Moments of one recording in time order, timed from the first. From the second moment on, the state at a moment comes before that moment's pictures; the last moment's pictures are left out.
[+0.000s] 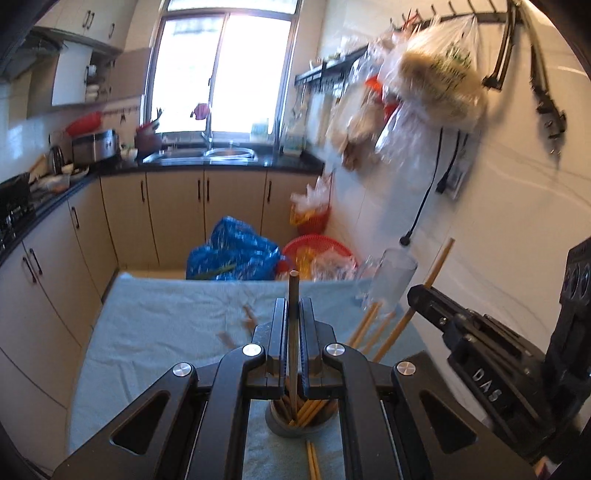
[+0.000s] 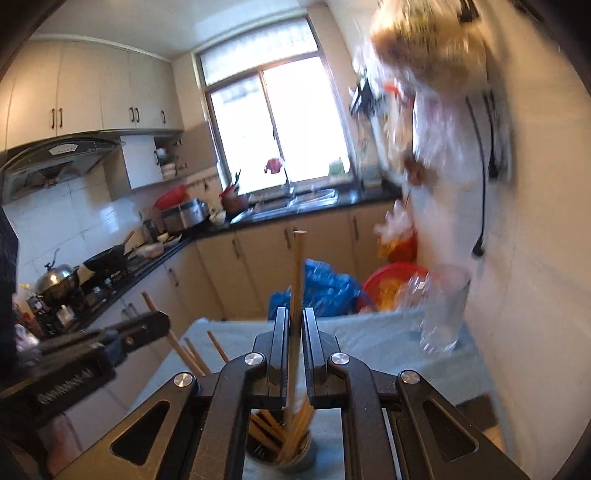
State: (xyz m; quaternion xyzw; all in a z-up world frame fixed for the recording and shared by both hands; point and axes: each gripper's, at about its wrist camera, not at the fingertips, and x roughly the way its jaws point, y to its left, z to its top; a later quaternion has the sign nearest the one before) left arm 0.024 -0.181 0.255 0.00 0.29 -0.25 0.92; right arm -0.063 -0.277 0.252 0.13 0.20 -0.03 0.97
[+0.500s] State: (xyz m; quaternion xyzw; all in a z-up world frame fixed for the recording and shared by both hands) left arm 0.022 -0.171 0.234 0.00 0.30 -0.25 0.92; right arm -0.037 -0.285 0.214 0.15 0.25 -0.01 0.96
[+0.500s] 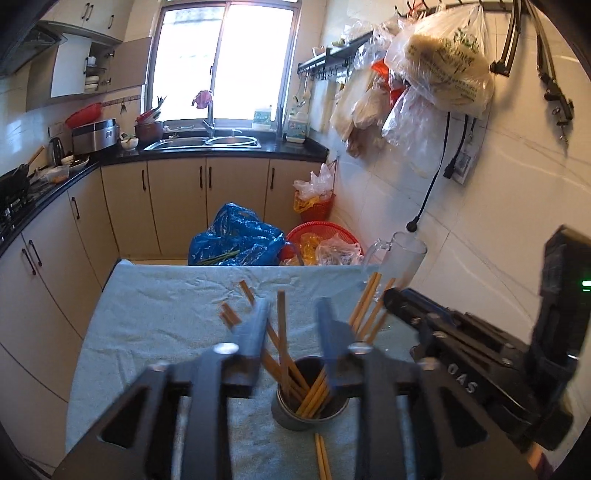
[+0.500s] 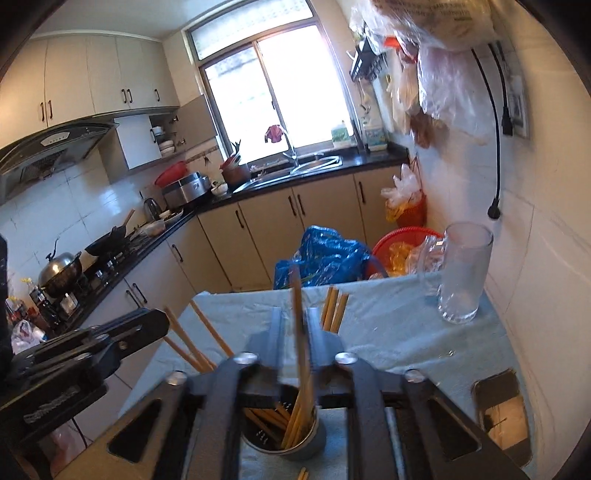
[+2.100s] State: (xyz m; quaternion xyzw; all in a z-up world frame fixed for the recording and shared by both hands) left arm -0.115 -0.167 0.041 0.10 0.48 -0.27 0.83; right arm -0.266 -0.338 0.120 0.08 0.39 -0.09 0.91
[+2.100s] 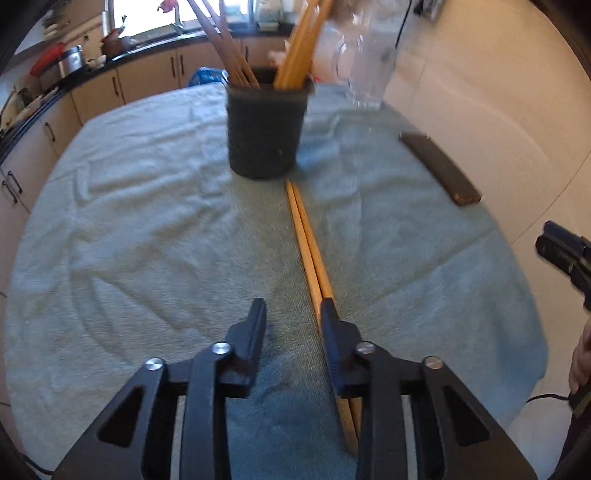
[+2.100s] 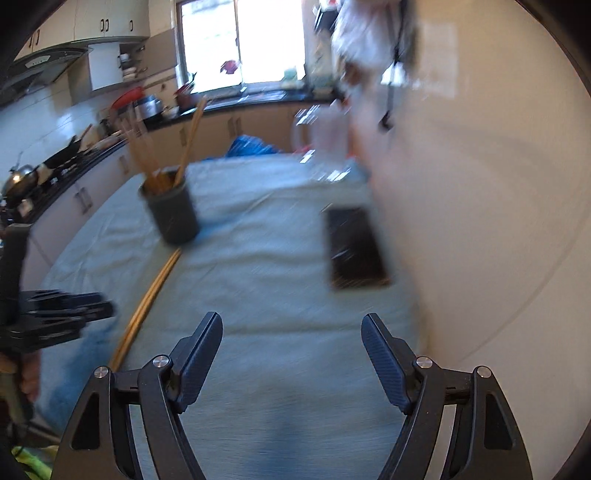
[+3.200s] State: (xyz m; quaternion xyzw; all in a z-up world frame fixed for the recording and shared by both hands) left arm -0.062 -0.143 0.023 0.03 0.54 -0.23 0.81; right arm -0.166 -0.246 0.056 0.12 0.46 0.04 0.88
